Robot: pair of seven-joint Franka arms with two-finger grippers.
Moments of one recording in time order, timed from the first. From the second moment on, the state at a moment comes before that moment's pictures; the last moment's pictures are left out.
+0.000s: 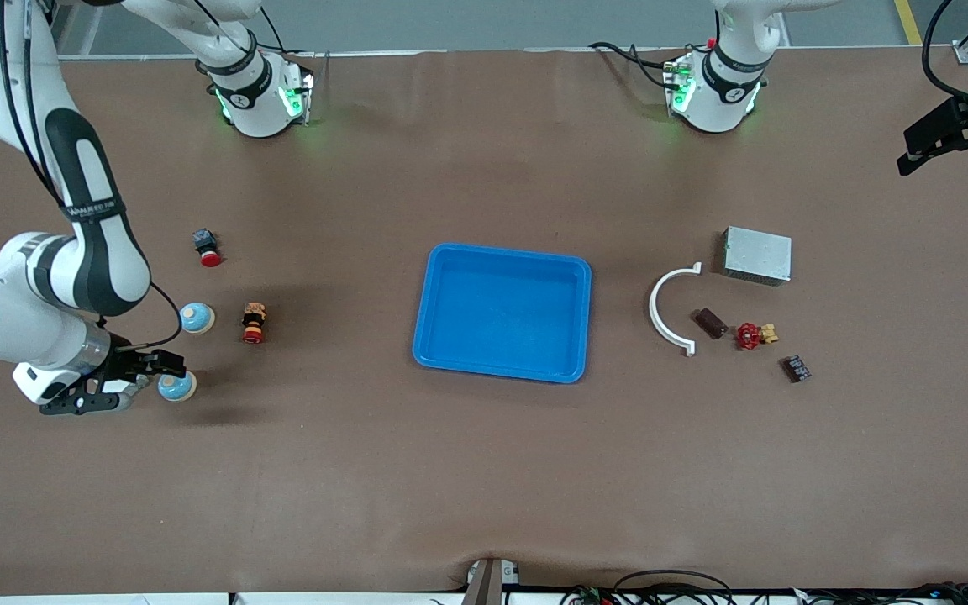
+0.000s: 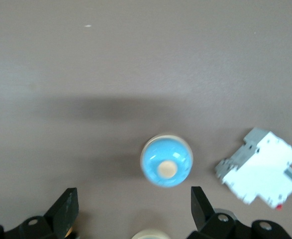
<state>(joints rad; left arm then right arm) 0.06 -0.07 -0.08 -1.50 -0.01 1.42 0.00 -0.05 0.48 -0.05 -1.79 0.10 2.26 -0.21</state>
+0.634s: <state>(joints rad) 0.06 -0.07 -0.11 -1.50 -0.02 1.40 0.00 -0.01 0.26 -0.06 -1.79 0.05 2.01 -0.10</state>
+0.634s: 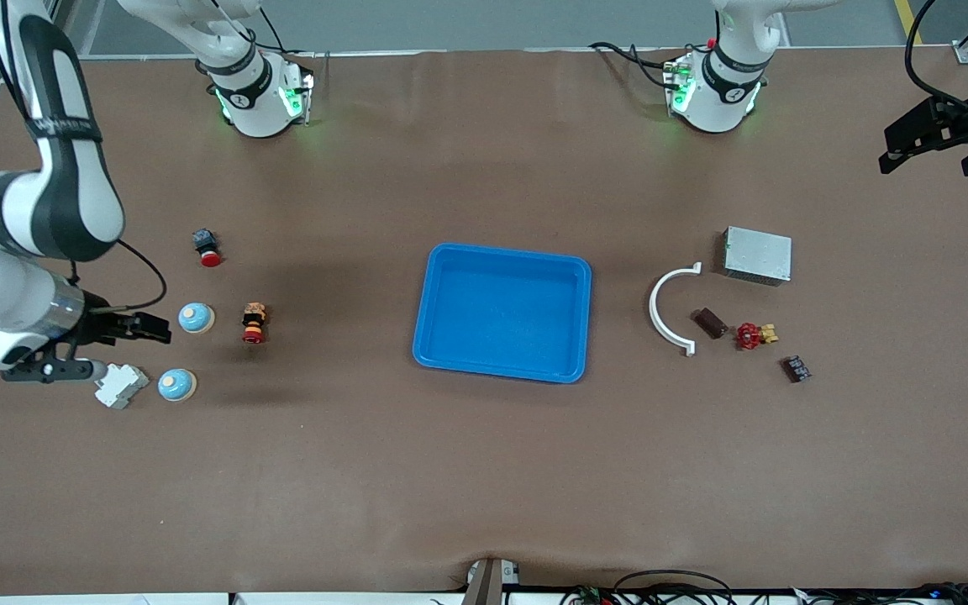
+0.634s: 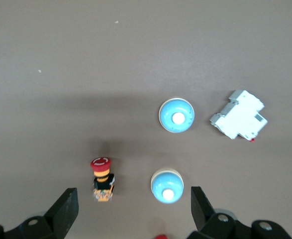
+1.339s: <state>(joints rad) 0.07 -0.07 -0.11 -1.50 -0.02 1.40 0.00 -0.04 0.09 -0.06 -1.68 0.04 1.72 -0.11</state>
